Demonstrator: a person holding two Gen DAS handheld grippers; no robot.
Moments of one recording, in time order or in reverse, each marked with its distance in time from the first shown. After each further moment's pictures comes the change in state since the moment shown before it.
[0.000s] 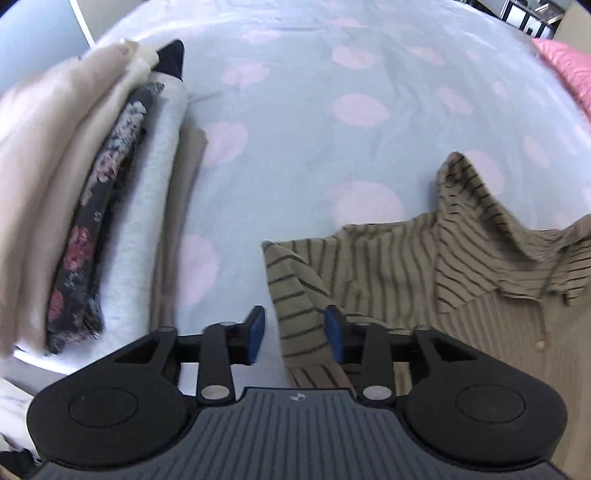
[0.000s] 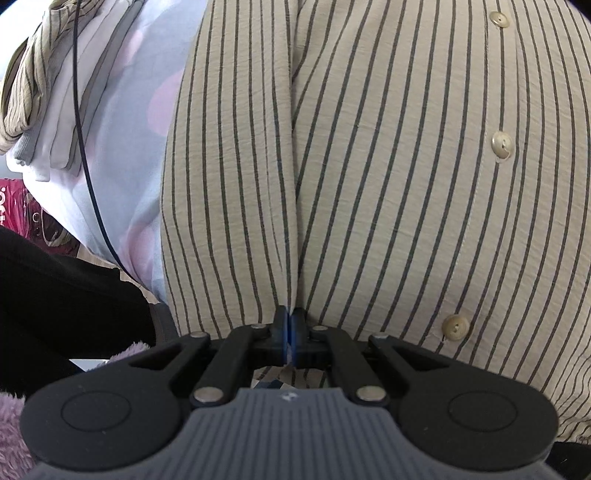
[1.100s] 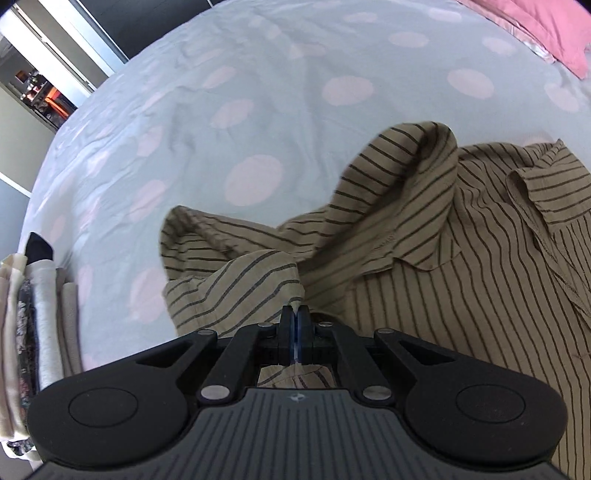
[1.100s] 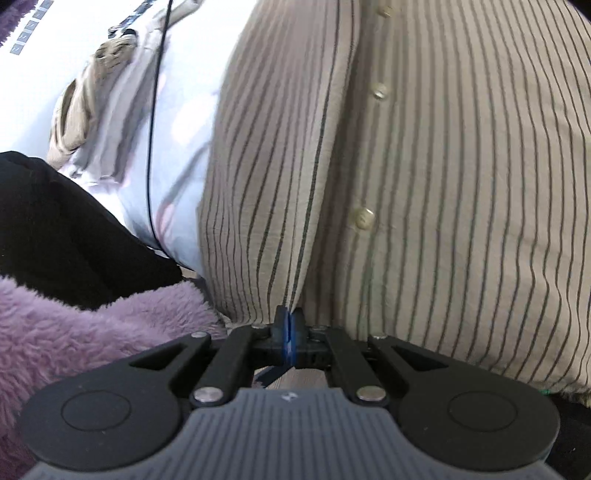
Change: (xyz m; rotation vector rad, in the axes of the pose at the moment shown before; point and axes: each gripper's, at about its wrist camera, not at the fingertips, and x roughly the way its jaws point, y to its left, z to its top) left arm 0.000 -0.287 -0.044 0.500 -0.054 0.105; right arm -0.048 -0.075 -0.084 0.075 -0.129 0.157
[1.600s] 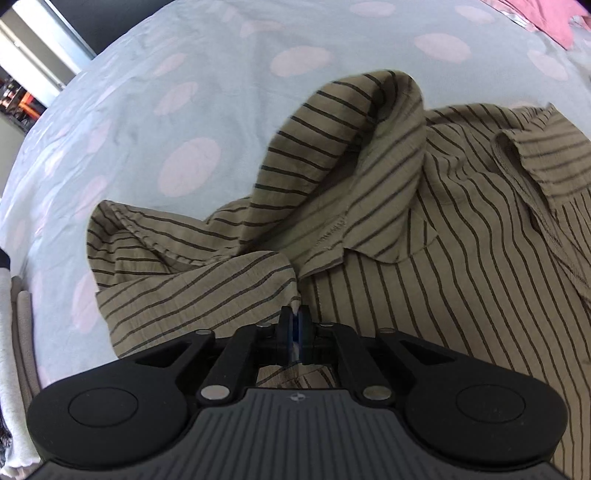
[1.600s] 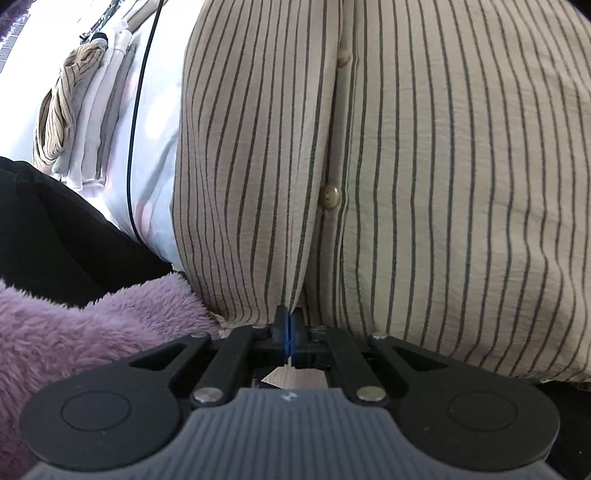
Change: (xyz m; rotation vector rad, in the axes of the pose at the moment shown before) left arm 0.036 -0.026 -0.007 0.040 -0.012 -0.055; right arm 0.025 -0.017 0.005 0.072 0.066 0.021
